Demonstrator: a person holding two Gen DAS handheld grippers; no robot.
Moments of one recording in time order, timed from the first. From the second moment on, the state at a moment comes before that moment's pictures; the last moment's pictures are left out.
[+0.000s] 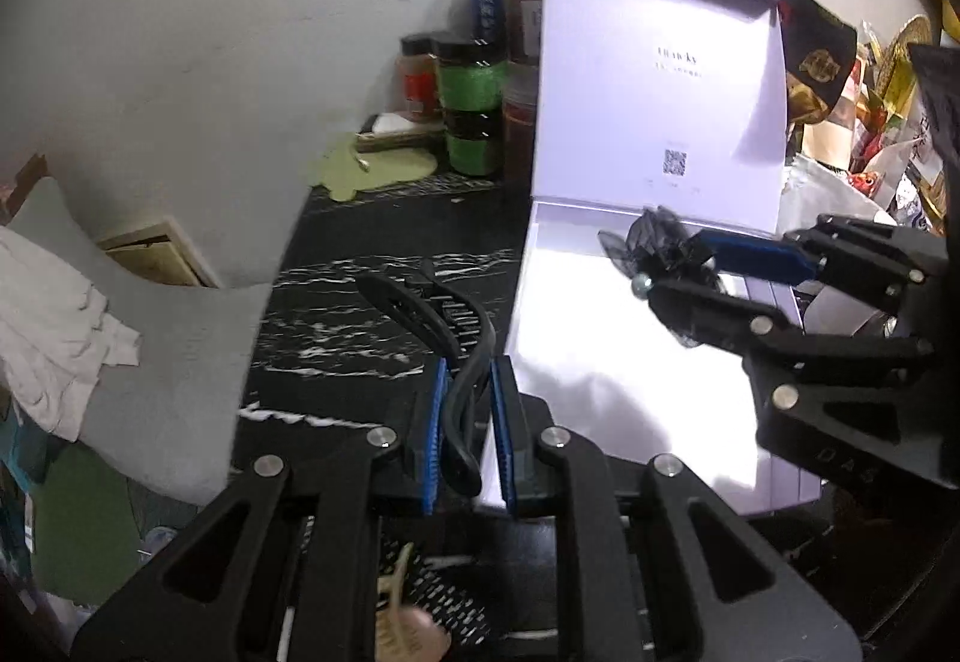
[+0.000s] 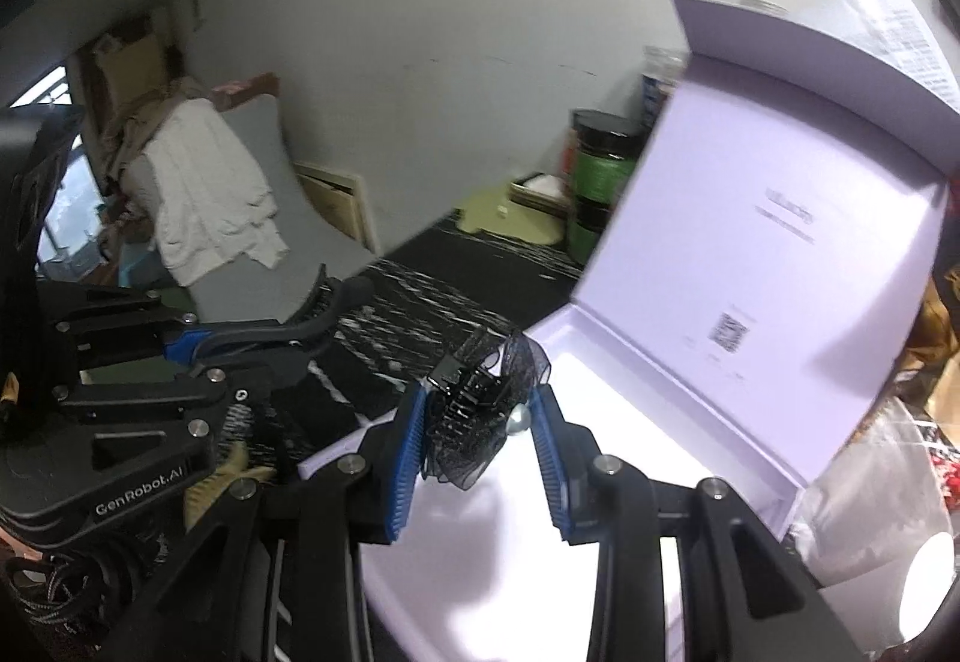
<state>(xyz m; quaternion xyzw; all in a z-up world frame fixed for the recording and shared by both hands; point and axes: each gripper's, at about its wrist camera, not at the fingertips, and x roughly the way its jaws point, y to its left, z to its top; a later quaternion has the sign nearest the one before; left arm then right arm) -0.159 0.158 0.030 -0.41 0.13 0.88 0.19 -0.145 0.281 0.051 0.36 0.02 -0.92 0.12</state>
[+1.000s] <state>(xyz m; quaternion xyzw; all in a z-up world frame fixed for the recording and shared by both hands) -0.201 0.253 -0.027 -0.47 0.13 0.84 0.24 -0.179 0.364 0.009 0.44 -0.04 -0.89 0.08</state>
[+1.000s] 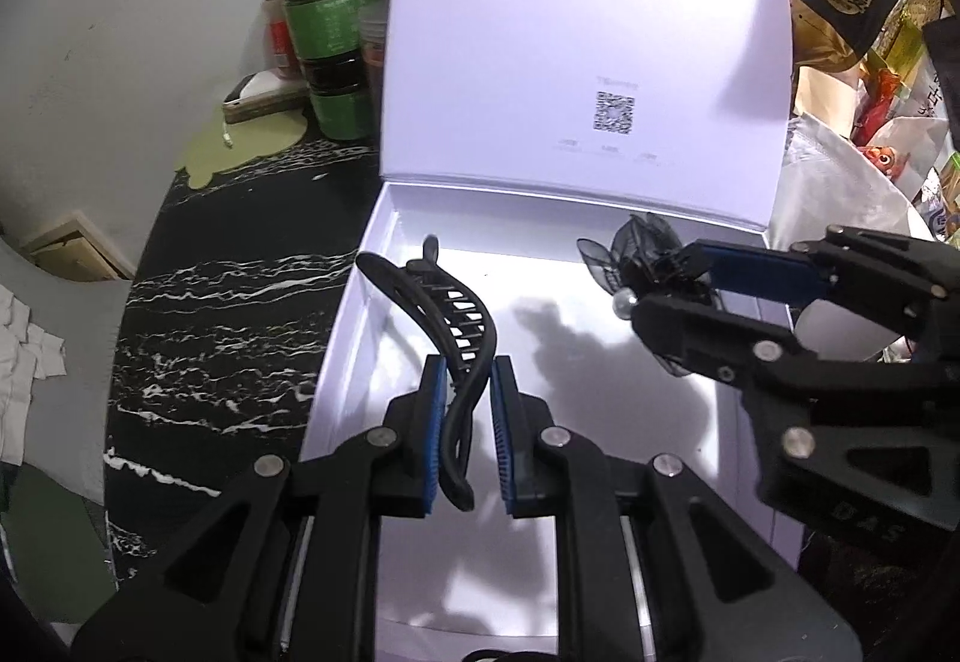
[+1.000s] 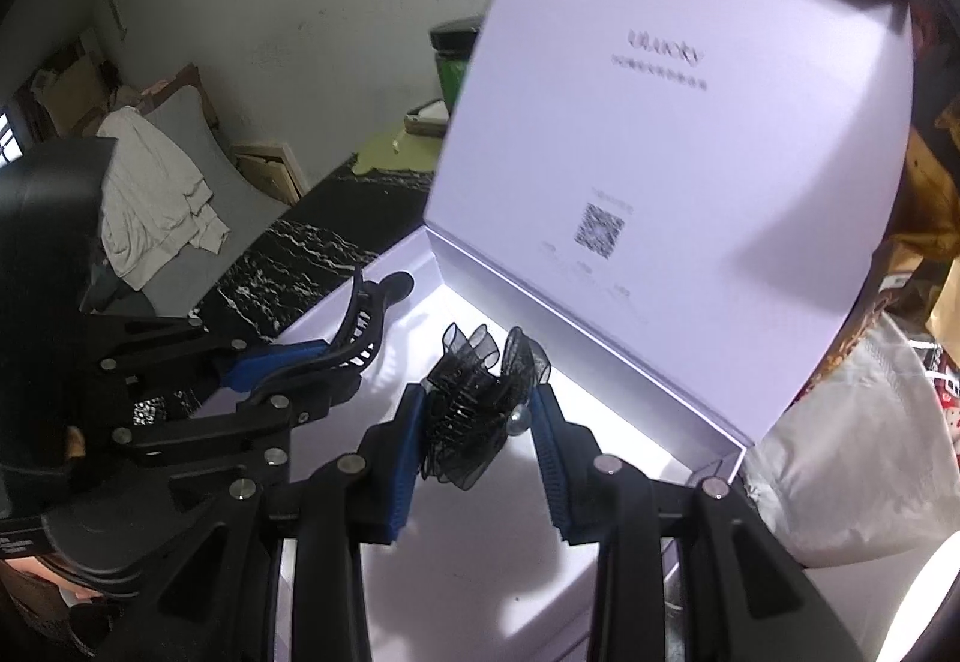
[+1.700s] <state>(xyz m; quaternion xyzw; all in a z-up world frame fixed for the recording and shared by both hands) -0.224 0.260 -0.045 -0.51 0.15 0.81 0.24 -0.196 0.375 -0.029 0.49 -0.07 -0.87 0.07</state>
